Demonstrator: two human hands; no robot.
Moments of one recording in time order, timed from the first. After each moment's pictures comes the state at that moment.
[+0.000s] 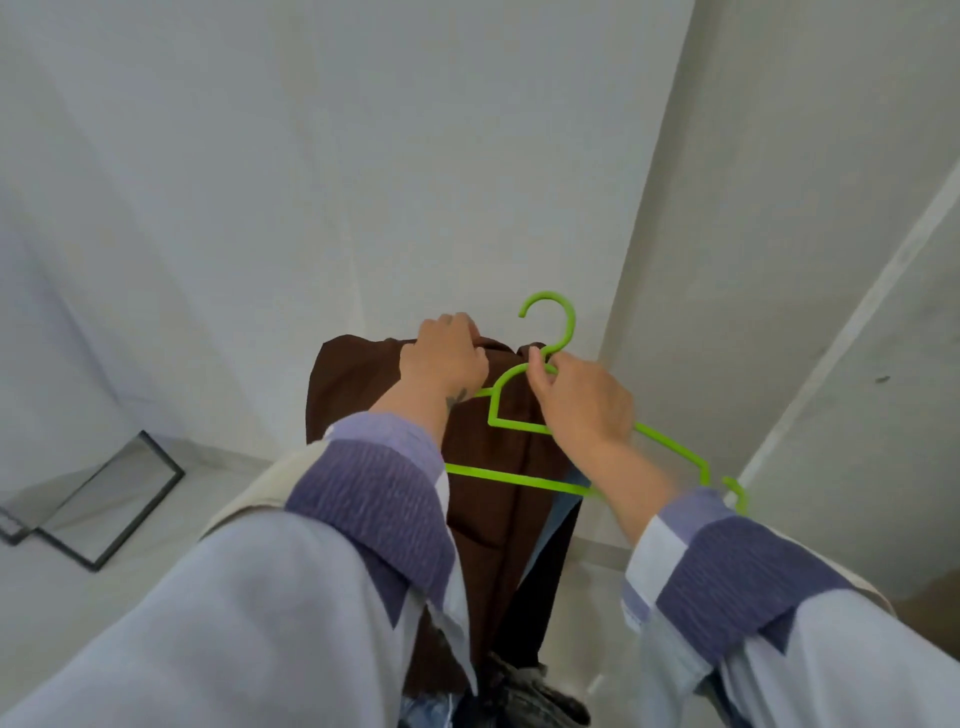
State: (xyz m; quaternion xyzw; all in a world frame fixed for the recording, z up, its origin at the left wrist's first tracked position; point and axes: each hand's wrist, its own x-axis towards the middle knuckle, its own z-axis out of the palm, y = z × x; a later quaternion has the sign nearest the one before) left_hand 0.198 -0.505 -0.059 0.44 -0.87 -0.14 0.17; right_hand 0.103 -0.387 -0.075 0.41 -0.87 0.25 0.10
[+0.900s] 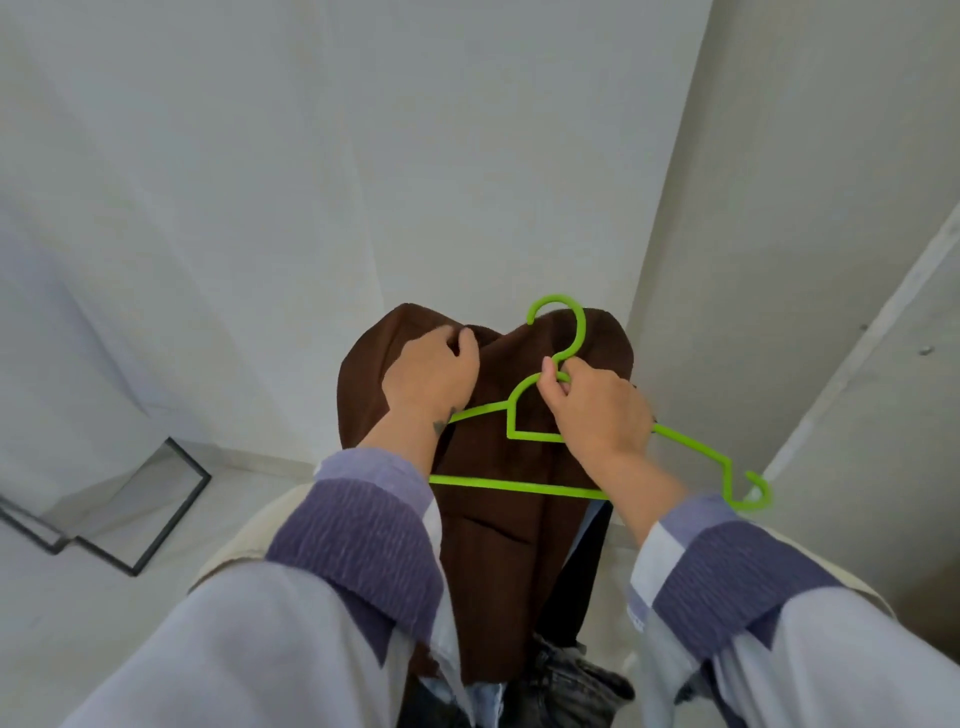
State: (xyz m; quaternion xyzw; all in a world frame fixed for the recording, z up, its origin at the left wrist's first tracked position) left_hand 0.258 -0.503 -0.061 0.47 -0.81 -0.21 0.27; right_hand 0.142 -0.384 -0.086 0.42 -0.86 0.26 0.14
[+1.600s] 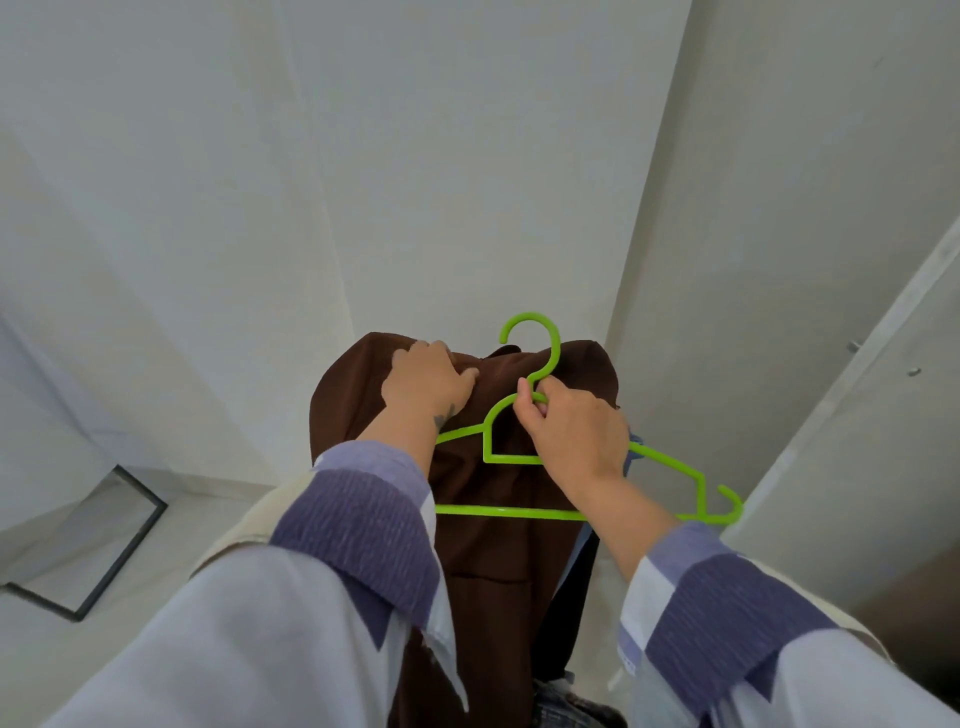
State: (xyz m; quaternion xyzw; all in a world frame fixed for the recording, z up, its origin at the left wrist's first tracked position) left_hand 0.213 -0.546 -0.073 0.47 -0.86 -0.17 0.14; right_hand 0.130 -0.405 -0.099 0.42 -0.86 0.24 0.16
